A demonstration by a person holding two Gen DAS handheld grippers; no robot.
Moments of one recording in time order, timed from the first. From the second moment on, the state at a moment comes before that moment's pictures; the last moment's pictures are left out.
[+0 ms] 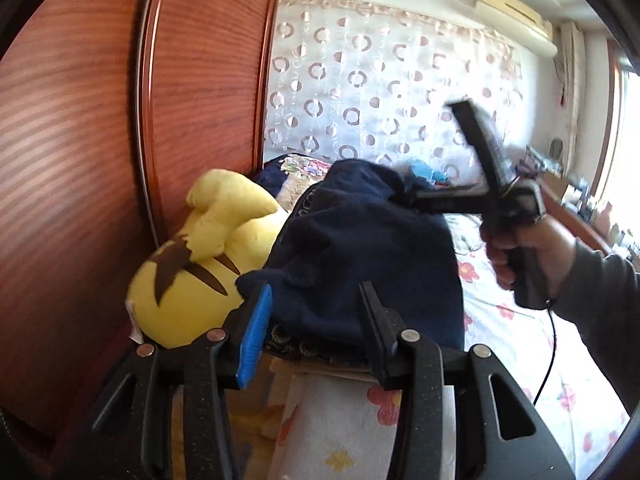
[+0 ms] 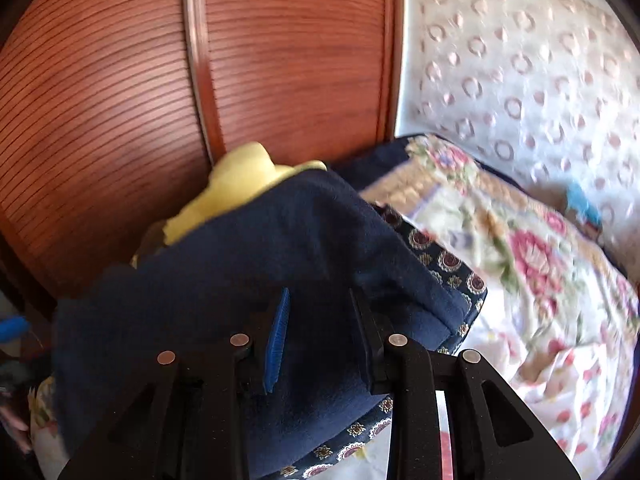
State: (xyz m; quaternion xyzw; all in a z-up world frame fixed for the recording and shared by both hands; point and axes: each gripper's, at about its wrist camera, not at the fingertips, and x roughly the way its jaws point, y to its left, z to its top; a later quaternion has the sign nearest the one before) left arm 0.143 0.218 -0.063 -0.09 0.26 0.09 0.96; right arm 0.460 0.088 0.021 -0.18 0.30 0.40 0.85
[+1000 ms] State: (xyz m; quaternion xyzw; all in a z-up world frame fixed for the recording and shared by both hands) left arm 0.100 0.055 -0.026 0.01 0.27 -0.01 0.96; right arm 0.120 -0.159 0.052 -0.04 0.22 0.24 0.95
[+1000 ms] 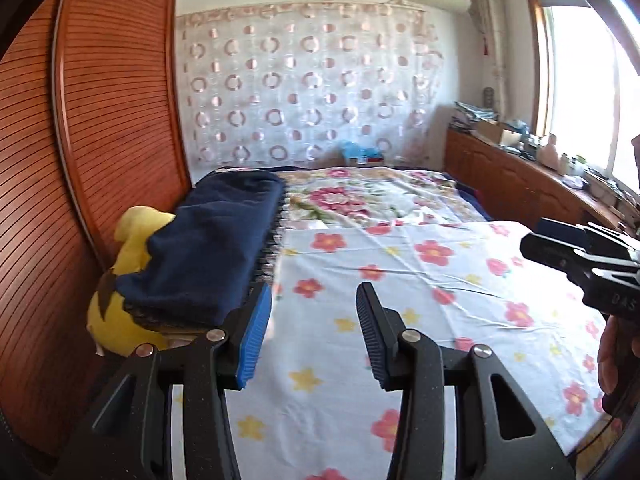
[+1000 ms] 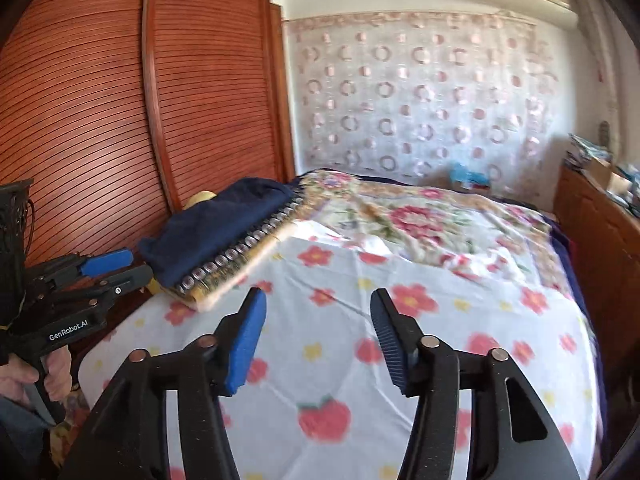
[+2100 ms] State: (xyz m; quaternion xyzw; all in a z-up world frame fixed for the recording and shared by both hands) left arm 0.037 -0.004 0.044 0.01 0.20 -0.06 0.98; right arm -0.023 -0.143 0.049 0.00 0.13 0.13 0.98
